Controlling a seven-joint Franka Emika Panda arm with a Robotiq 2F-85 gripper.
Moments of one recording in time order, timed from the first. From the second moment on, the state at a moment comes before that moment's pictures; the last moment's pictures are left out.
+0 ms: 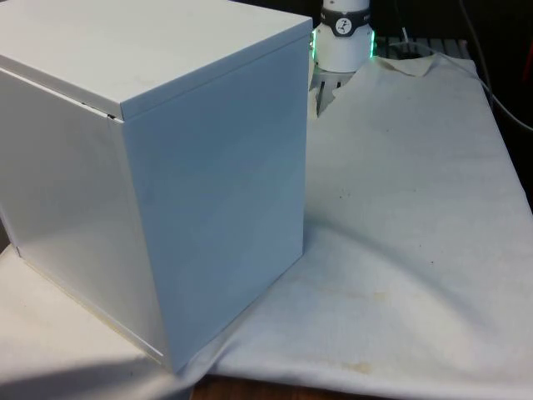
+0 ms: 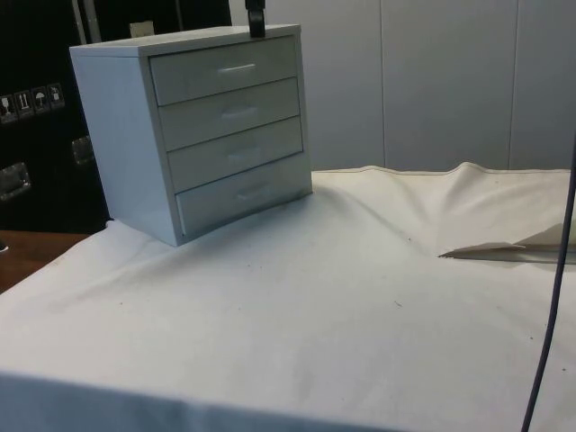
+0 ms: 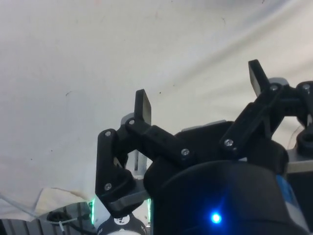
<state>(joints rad) 0.41 -0.11 -0.47 -2.02 -0.17 2.02 -0.37</state>
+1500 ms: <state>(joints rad) 0.41 -0.17 -0.48 -2.06 -0.22 2.04 -0.58</state>
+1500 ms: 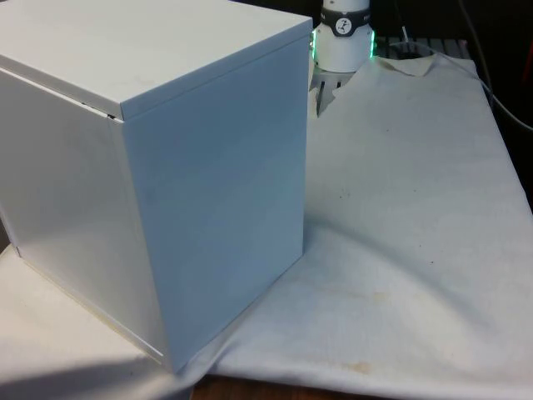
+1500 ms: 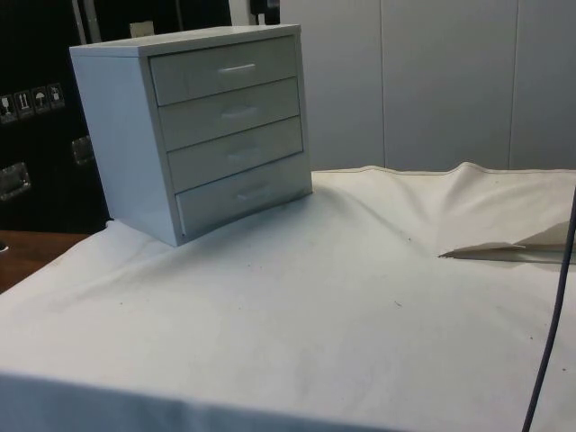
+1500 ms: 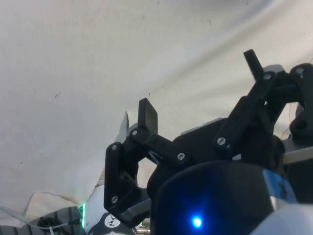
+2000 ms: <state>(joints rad) 0.41 -0.17 -0.48 -2.06 -0.22 2.04 -0.69</state>
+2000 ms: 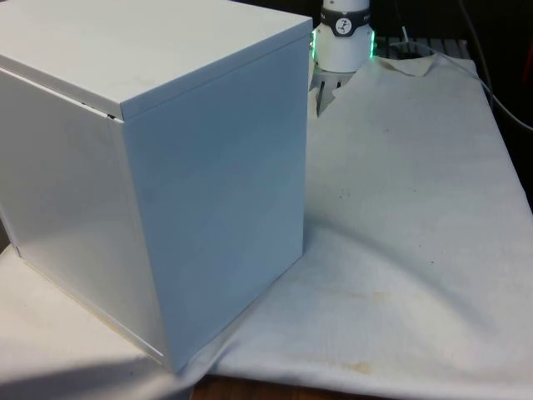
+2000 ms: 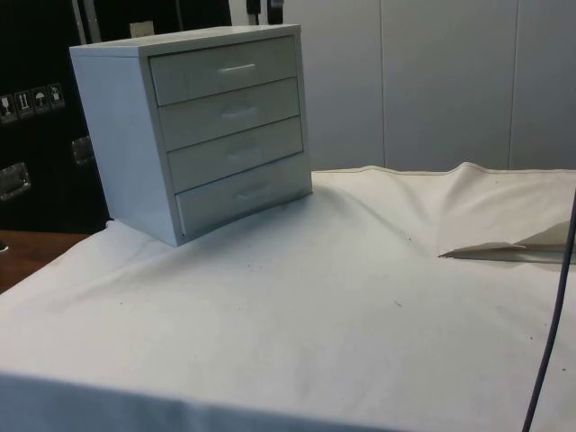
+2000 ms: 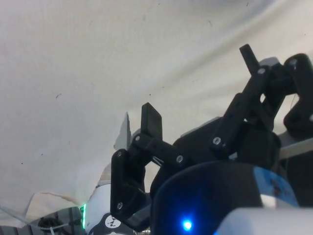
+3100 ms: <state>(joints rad) 0.41 -0.17 -0.51 -2.12 -0.22 2.14 -0.95</state>
